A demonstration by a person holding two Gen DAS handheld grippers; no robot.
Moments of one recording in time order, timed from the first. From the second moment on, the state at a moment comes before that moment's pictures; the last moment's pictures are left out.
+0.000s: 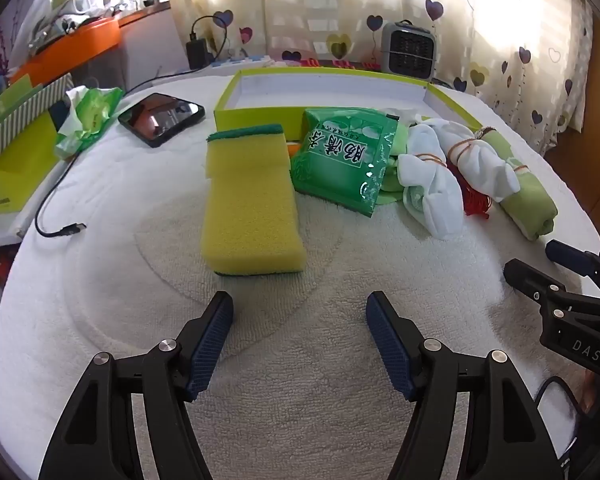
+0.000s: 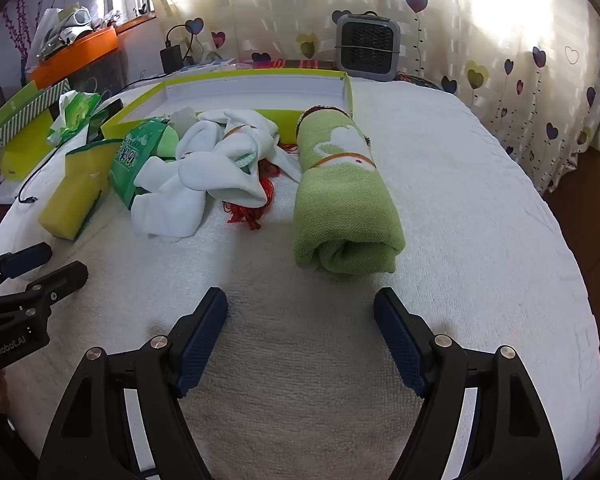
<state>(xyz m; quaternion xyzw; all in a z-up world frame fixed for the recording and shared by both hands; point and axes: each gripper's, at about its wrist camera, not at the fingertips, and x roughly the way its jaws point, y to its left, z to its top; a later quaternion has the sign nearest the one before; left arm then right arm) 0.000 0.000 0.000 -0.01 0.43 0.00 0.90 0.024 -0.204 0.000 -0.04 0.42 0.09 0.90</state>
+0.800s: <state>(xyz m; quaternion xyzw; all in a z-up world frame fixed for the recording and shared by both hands) 0.000 -0.001 0.003 0.00 0.42 0.01 0.91 0.025 -0.204 -0.001 -0.04 0.42 0.09 0.90</state>
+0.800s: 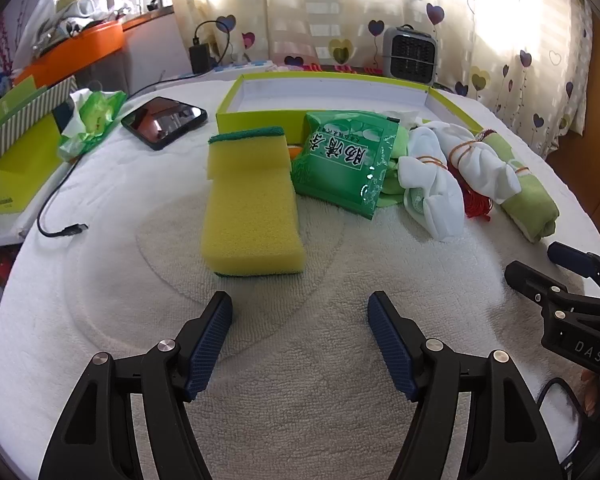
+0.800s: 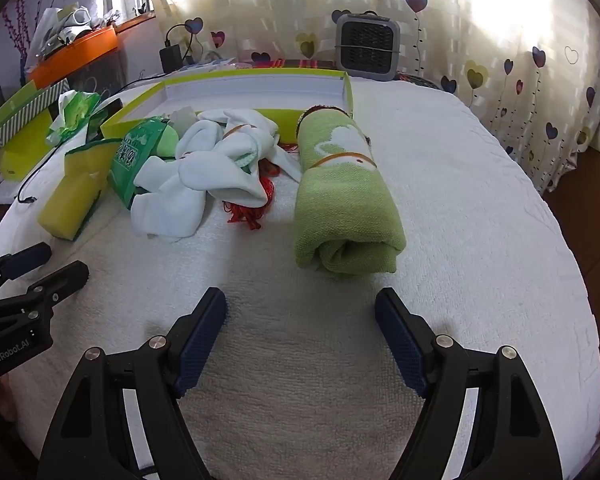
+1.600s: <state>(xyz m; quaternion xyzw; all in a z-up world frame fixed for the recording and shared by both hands) -0.001 -0.001 0.003 0.00 0.42 0.01 0.91 0.025 -0.204 -0.001 -0.04 0.42 0.09 0.90</state>
